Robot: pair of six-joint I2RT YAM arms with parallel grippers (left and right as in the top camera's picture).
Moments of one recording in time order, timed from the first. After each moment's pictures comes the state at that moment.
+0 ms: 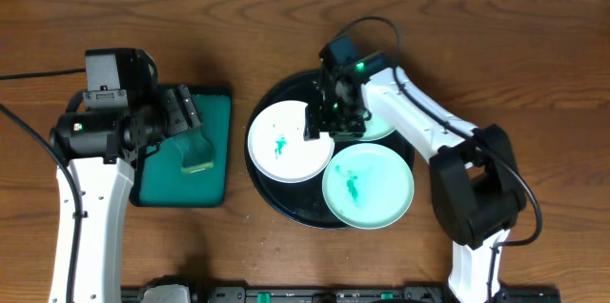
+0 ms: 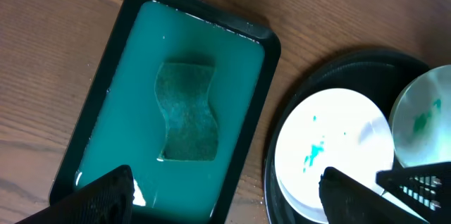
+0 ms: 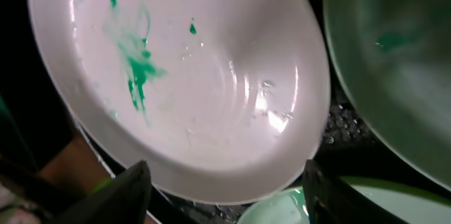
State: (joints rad) left arm 0.07 1.27 1.24 -1.03 0.10 -0.30; right arm 0.52 2.06 1.56 -0.97 -0.38 0.44
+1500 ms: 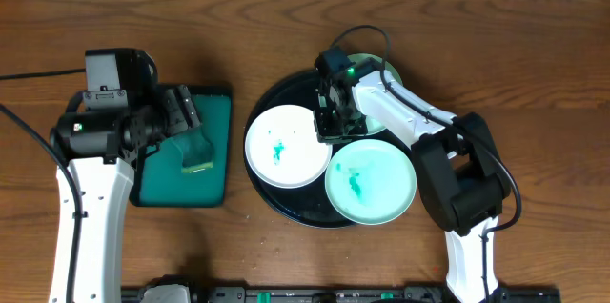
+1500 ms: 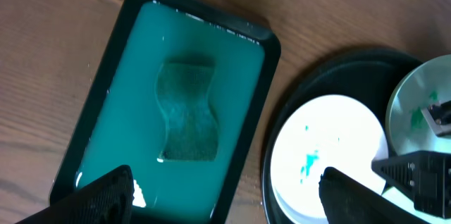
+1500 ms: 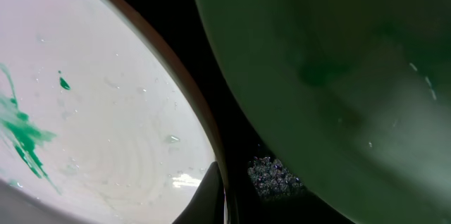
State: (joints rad) left arm 0.07 1.27 1.24 -1.02 0.09 -0.30; right arm 0.53 2.15 1.55 -0.94 -0.25 0.39
